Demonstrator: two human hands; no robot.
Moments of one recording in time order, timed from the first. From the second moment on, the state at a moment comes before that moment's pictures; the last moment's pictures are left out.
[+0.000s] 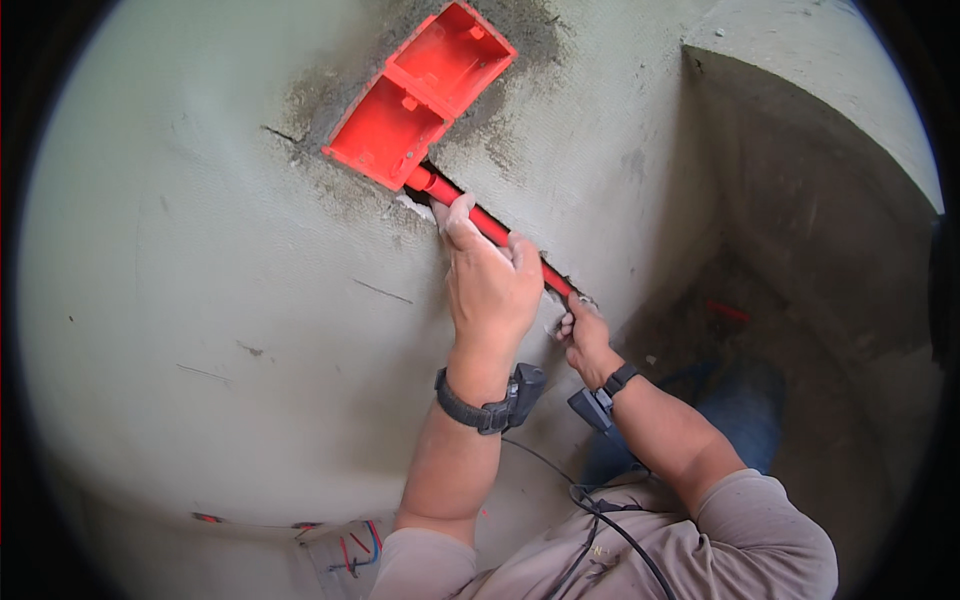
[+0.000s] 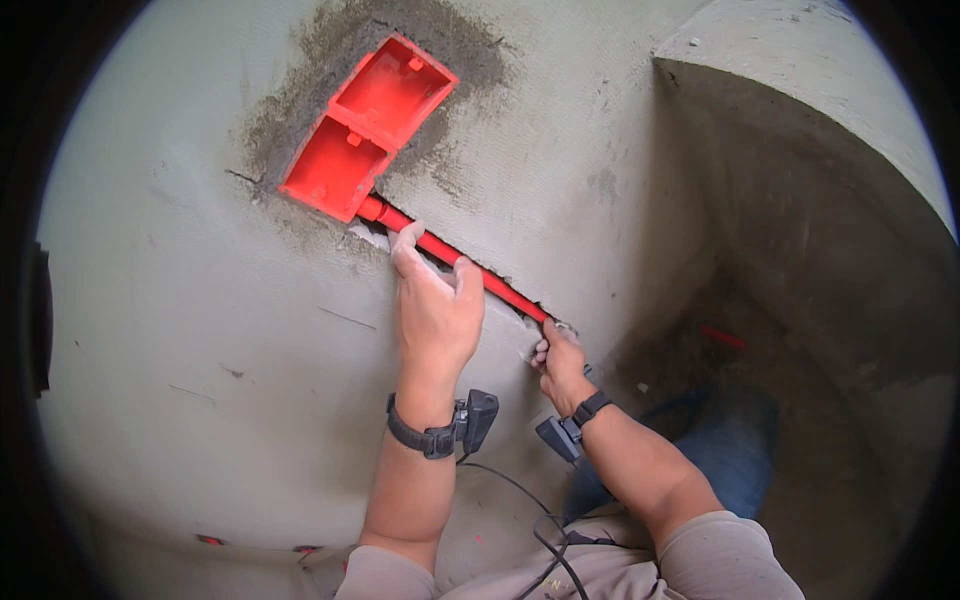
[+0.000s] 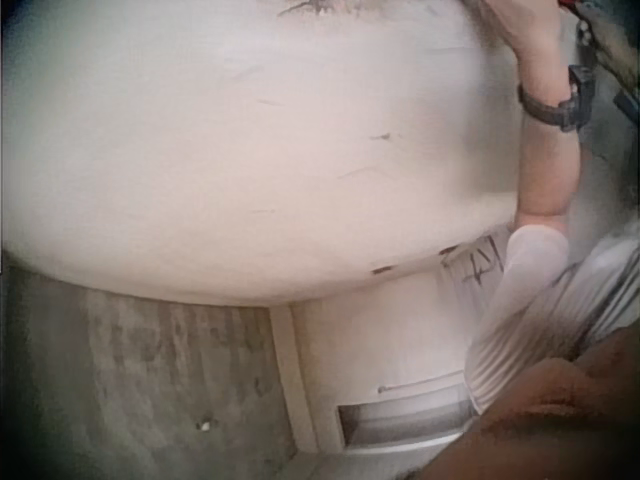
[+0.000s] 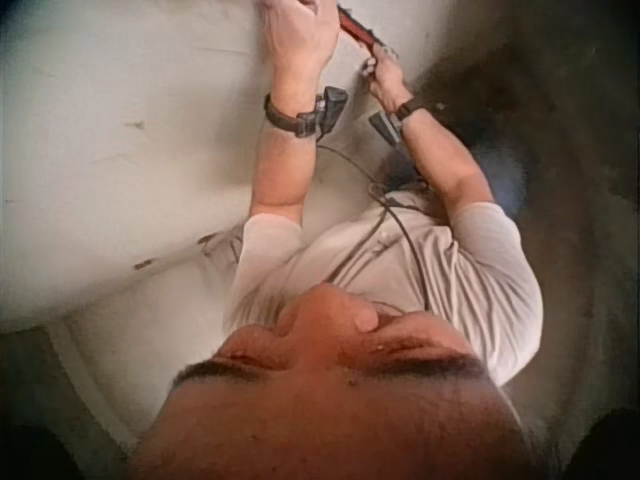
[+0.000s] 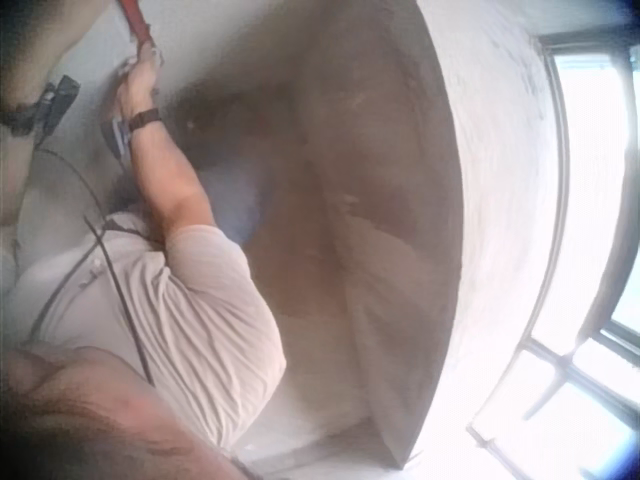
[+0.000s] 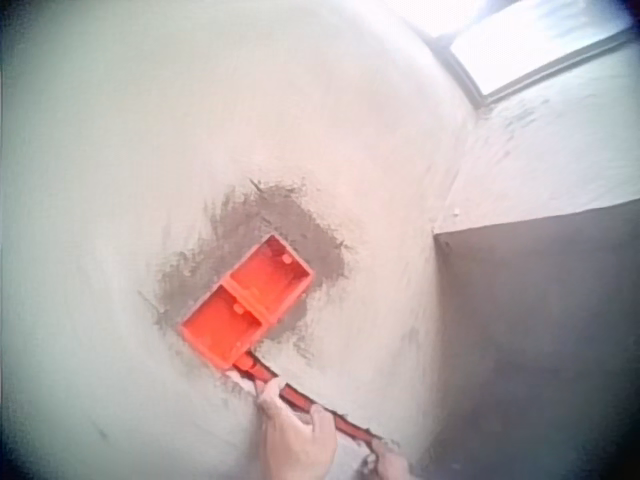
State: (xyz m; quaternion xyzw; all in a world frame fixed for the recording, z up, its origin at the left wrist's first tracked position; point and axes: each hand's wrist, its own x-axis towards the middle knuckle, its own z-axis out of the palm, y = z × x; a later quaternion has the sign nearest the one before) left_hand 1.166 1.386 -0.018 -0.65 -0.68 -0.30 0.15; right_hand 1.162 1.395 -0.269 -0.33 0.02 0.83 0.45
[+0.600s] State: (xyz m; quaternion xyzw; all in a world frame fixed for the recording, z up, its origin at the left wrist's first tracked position) left_hand 1.116 1.361 -0.010 -0.77 -0.55 -0.19 0.26; right_hand 1.168 1.402 -0.258 -0.36 0.06 0.82 0.43
